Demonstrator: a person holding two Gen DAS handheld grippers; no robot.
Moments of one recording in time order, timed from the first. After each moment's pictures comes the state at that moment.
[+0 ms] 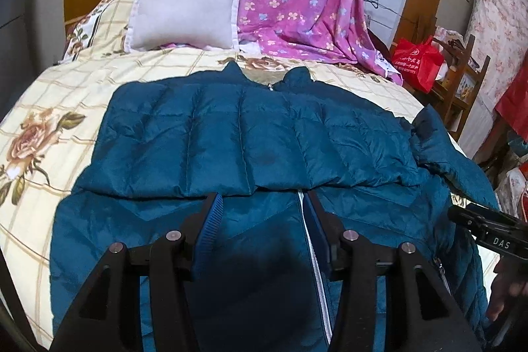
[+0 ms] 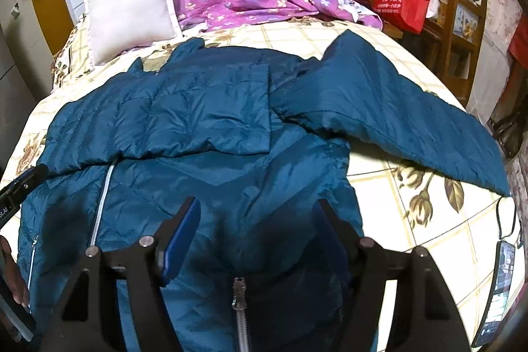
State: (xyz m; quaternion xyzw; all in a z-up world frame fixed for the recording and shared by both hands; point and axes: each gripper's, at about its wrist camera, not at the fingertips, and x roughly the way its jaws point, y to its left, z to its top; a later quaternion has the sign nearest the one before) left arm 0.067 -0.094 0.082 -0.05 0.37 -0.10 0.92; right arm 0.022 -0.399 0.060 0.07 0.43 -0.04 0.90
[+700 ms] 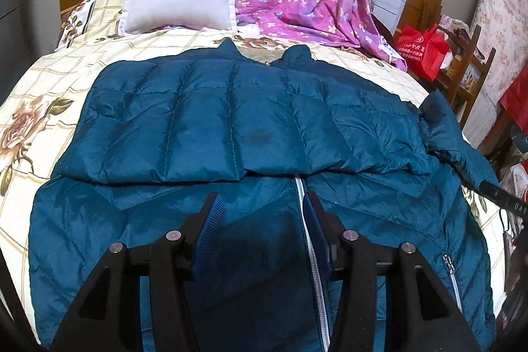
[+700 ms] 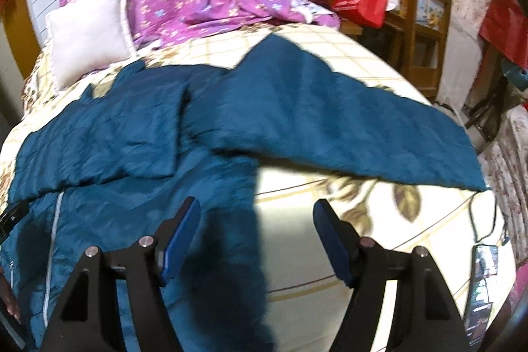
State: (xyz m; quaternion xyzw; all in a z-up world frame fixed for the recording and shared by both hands) left arm 0.078 -0.110 0.061 -0.05 0.40 -0.10 0.91; right arm 0.019 -0.488 0.059 0.09 0.40 -0.12 0.90
